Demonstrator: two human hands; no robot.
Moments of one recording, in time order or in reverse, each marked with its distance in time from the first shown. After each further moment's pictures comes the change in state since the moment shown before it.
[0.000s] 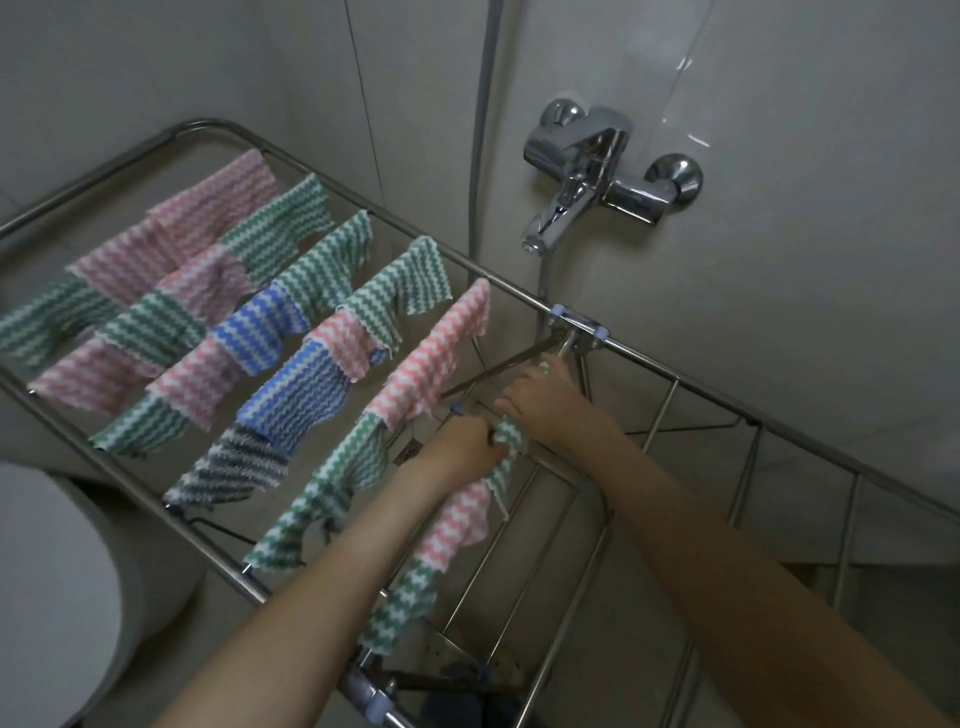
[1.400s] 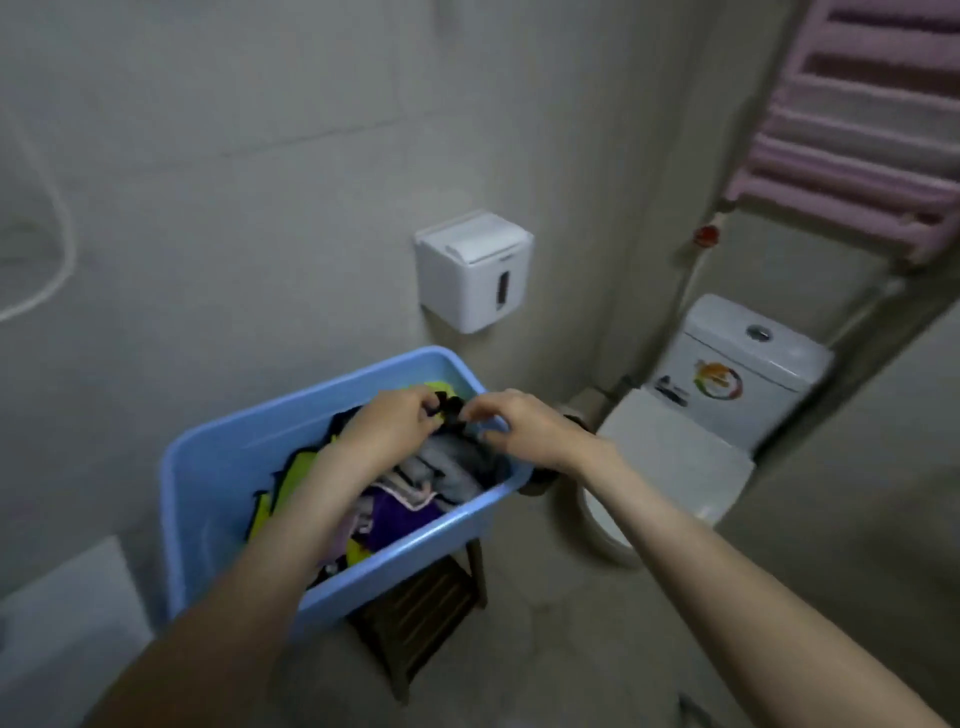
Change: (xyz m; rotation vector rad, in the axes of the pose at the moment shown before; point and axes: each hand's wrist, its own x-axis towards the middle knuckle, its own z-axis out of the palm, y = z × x) left_hand -0.691 -0.273 0.189 -0.605 1.212 -1.345; right_hand -0.213 -0.732 -0.093 0.144 -0.388 -1.705
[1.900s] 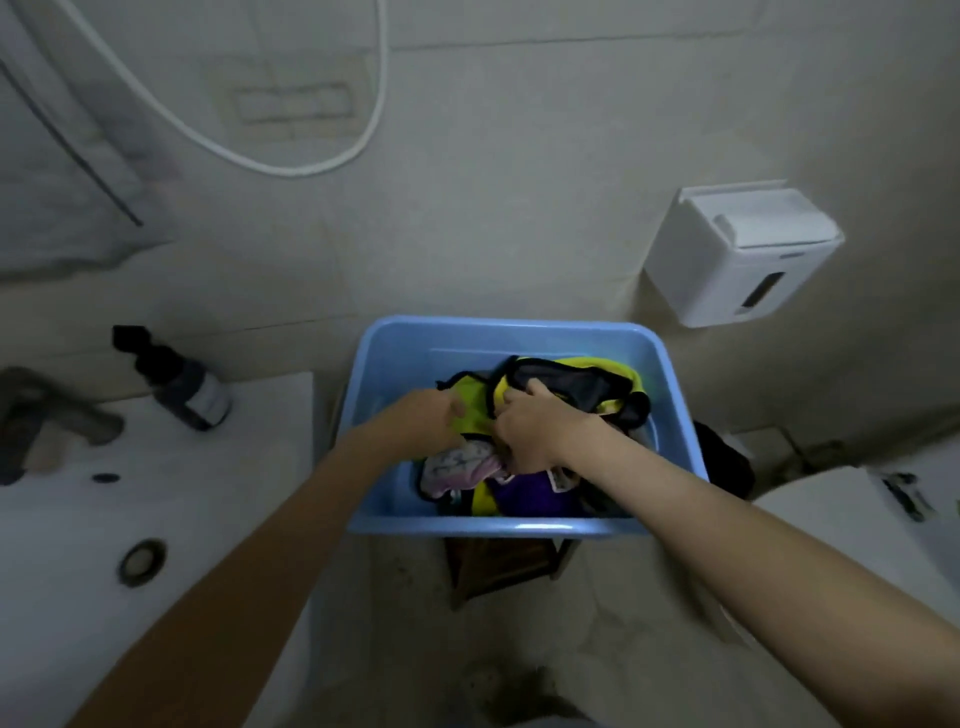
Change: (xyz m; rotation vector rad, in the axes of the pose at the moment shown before) left_hand -0.061 -0.135 0.005 -0.004 -0.192 -0.394; right_hand 0.119 -0.094 0.108 -0.800 -0.578 -0.600
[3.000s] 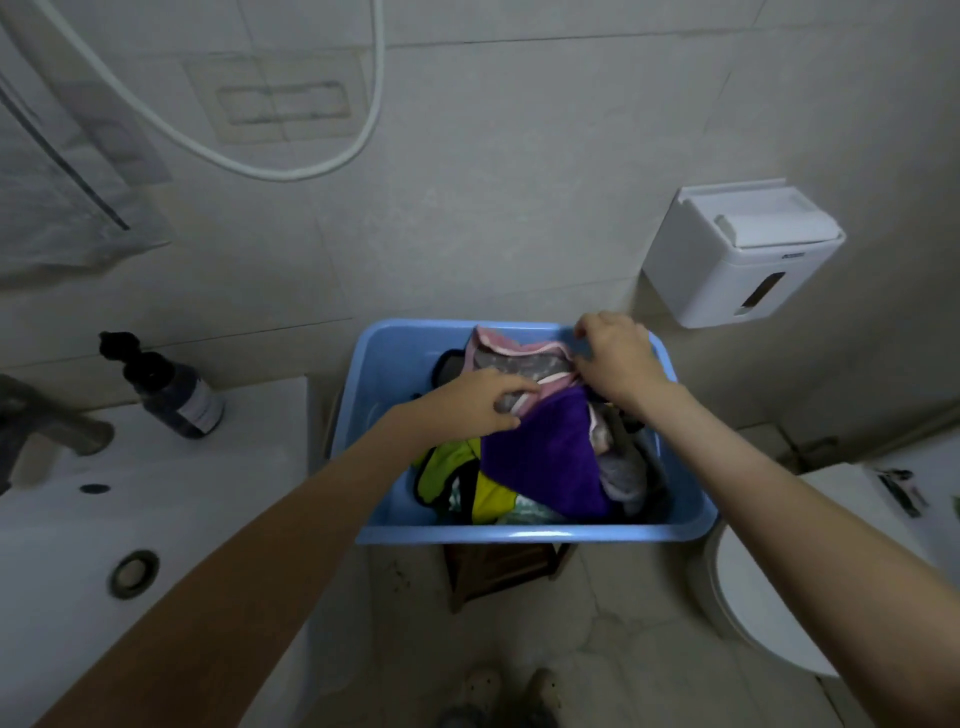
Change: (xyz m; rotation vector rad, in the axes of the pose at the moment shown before) left_hand 0.049 0.016 0.002 -0.212 0.100 0.346; right_hand -0.013 0.089 0.010 0.422 0.571 0.567
